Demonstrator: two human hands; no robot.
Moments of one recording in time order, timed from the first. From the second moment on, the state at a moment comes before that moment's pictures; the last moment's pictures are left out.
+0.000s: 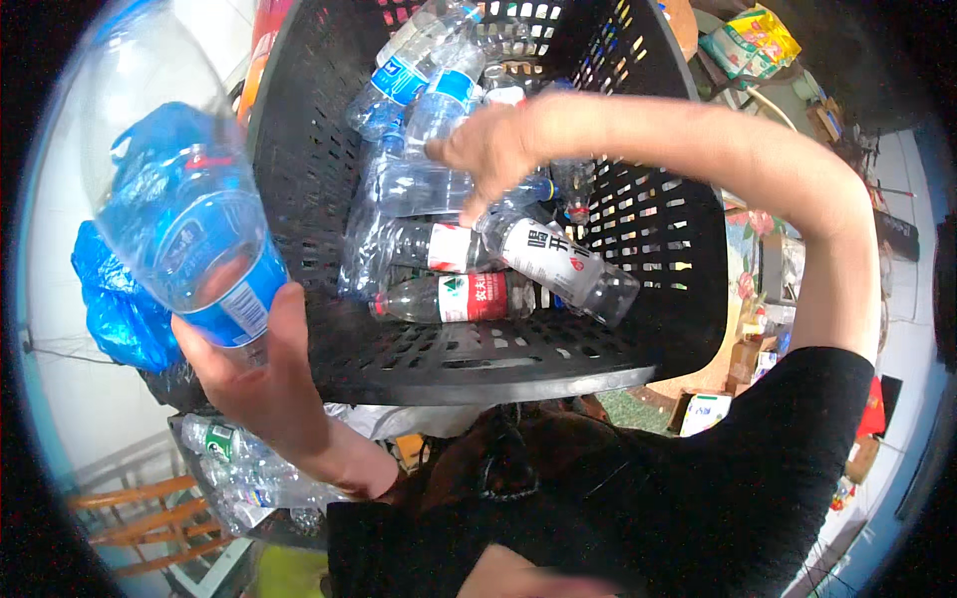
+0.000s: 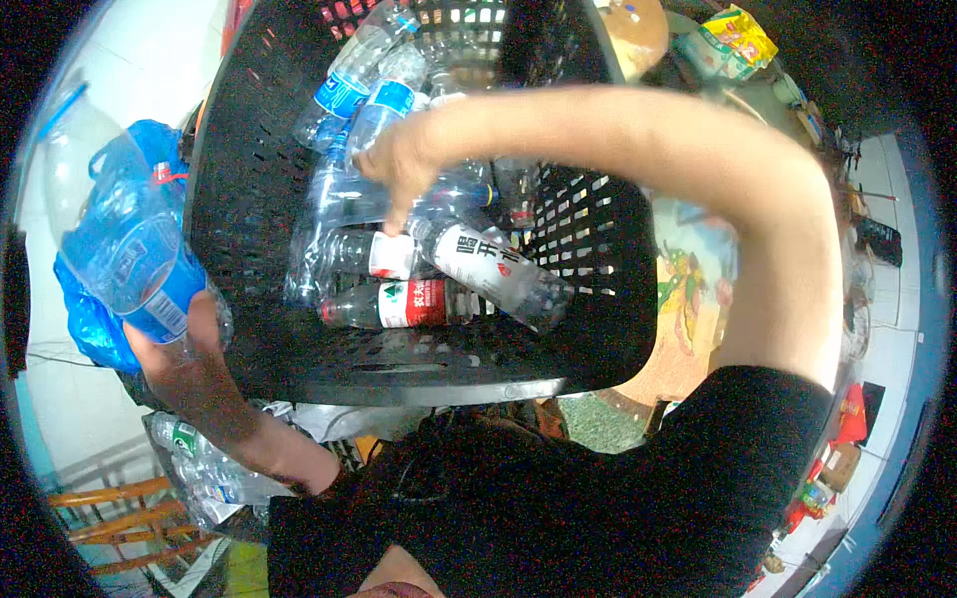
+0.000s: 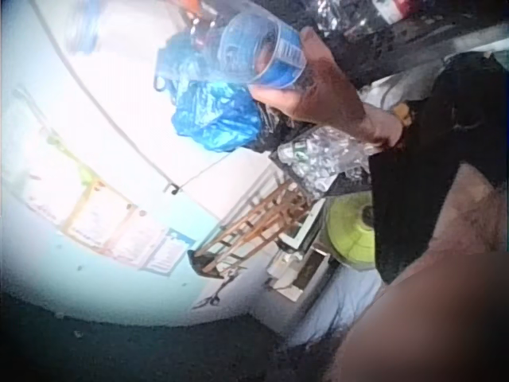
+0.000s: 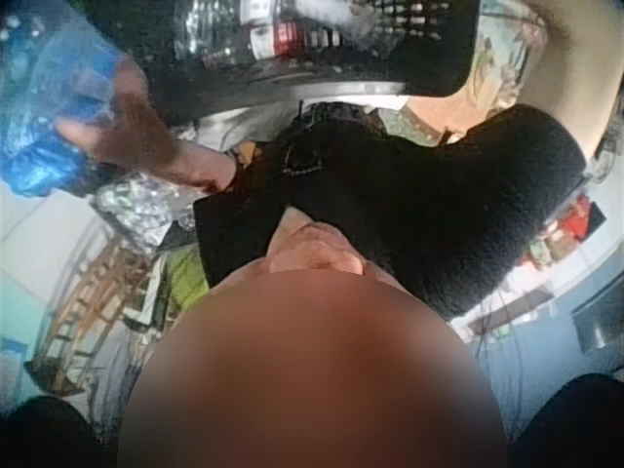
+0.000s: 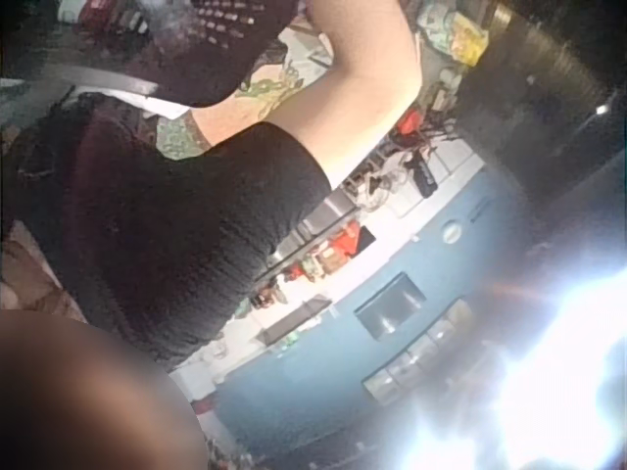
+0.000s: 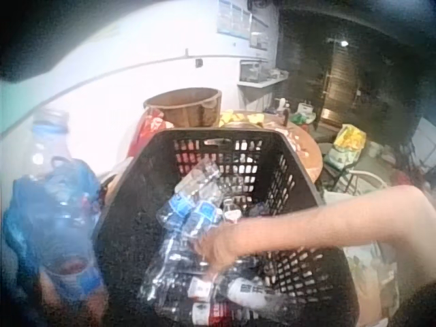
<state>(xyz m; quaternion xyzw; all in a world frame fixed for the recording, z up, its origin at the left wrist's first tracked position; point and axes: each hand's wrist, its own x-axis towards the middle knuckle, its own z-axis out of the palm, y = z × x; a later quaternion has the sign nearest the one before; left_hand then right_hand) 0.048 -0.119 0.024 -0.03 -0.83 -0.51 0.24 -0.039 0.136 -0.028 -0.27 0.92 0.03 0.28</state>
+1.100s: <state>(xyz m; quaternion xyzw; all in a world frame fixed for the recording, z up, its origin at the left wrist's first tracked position) 0.044 -0.140 -0.006 -0.08 -0.68 -0.62 0.38 -0.020 0.064 -0.083 -0.57 0.82 0.04 -0.10</state>
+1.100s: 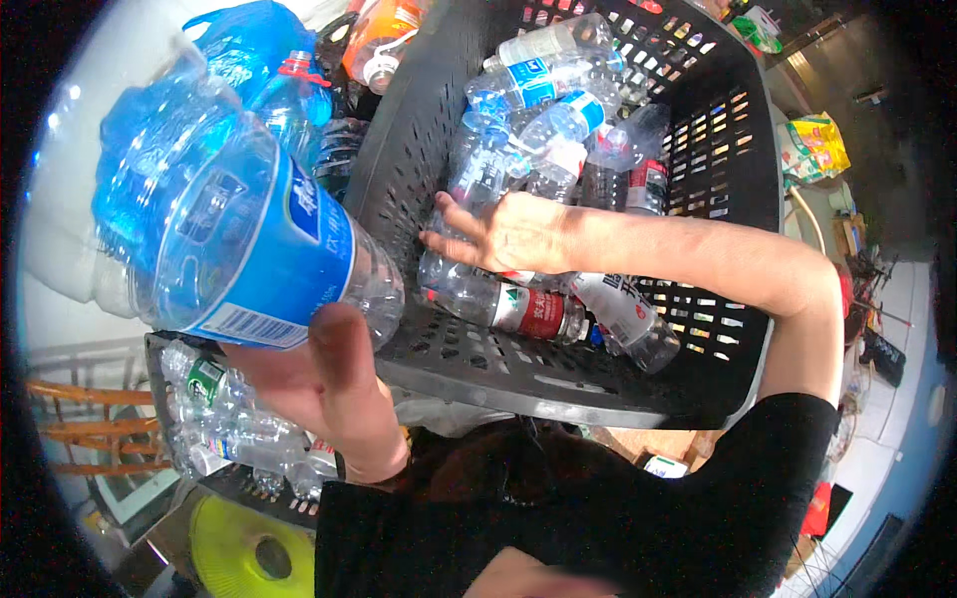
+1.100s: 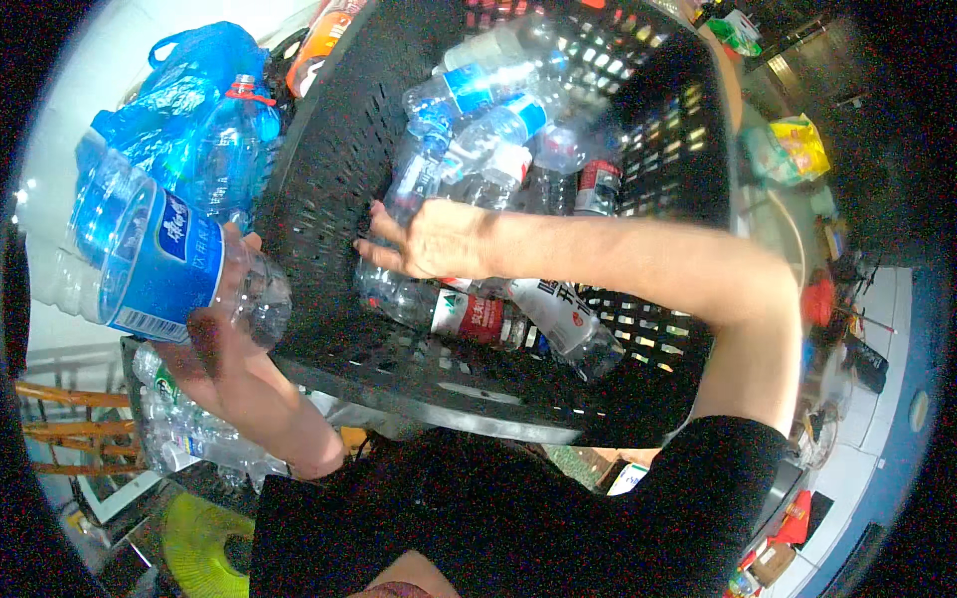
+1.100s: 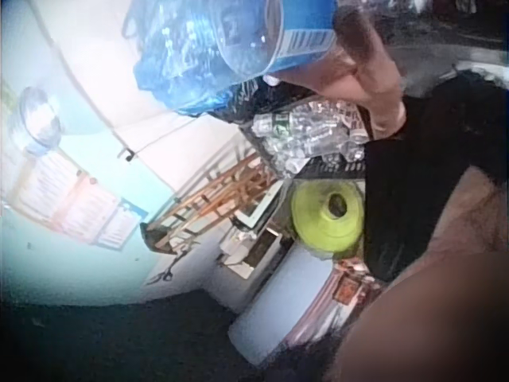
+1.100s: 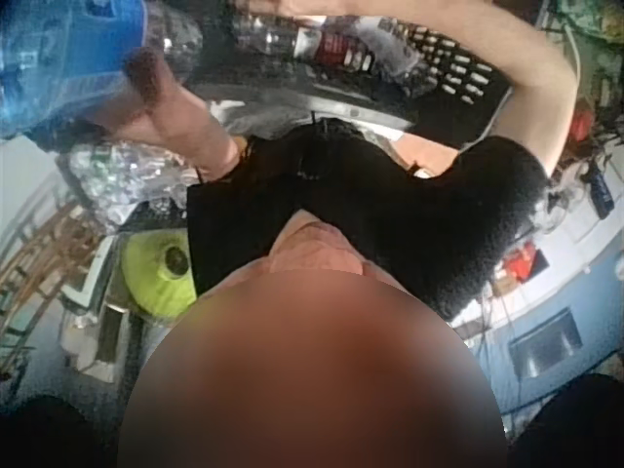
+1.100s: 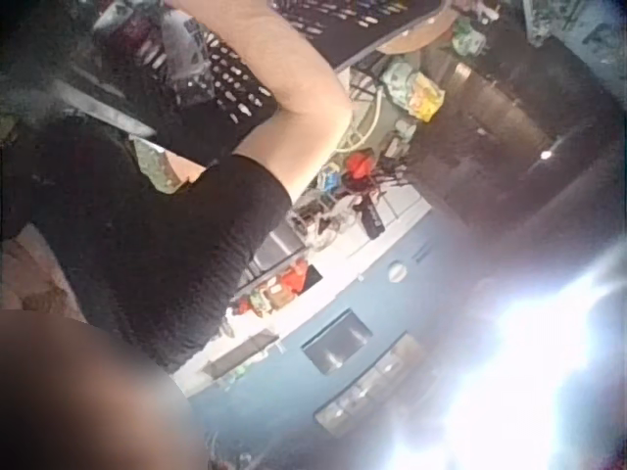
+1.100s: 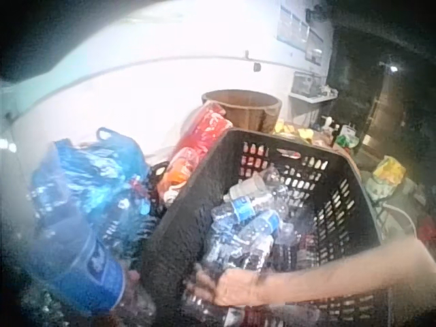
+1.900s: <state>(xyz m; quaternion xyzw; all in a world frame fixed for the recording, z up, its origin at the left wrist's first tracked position) 0.053 -0.146 0.007 -0.05 -0.65 -0.71 0.27 -0.030 0.102 -0.050 -0.50 0.85 -0.01 0.15</state>
